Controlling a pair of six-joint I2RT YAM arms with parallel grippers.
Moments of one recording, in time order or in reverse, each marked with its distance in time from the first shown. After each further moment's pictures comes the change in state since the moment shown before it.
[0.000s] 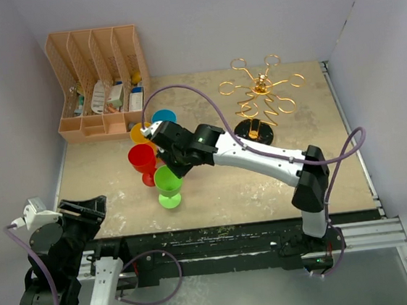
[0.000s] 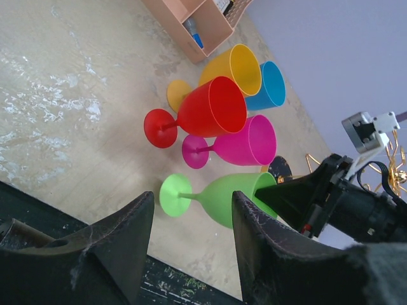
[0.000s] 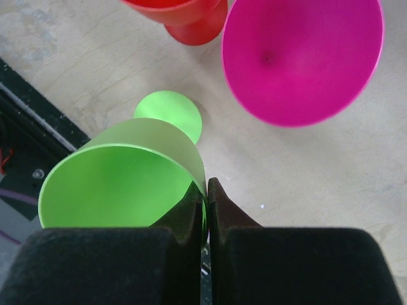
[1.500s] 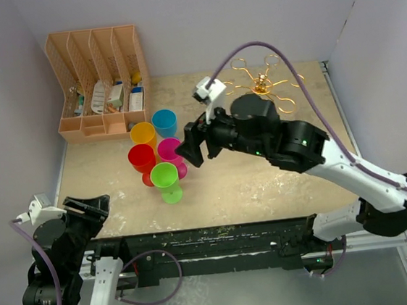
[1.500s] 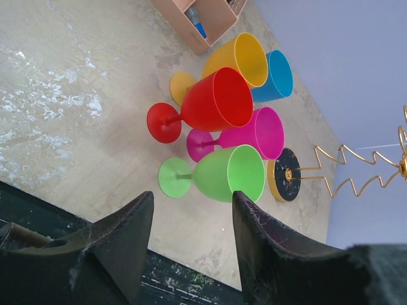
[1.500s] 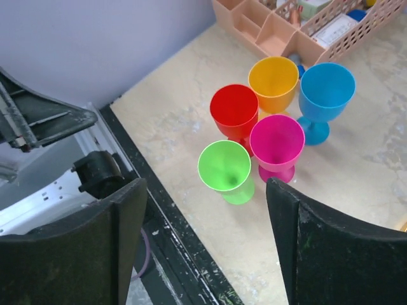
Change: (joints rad) left arm 0.000 0.000 -0.040 0.014 0.026 0.023; right arm 0.000 -0.476 -0.104 0.257 -0.031 -0.027
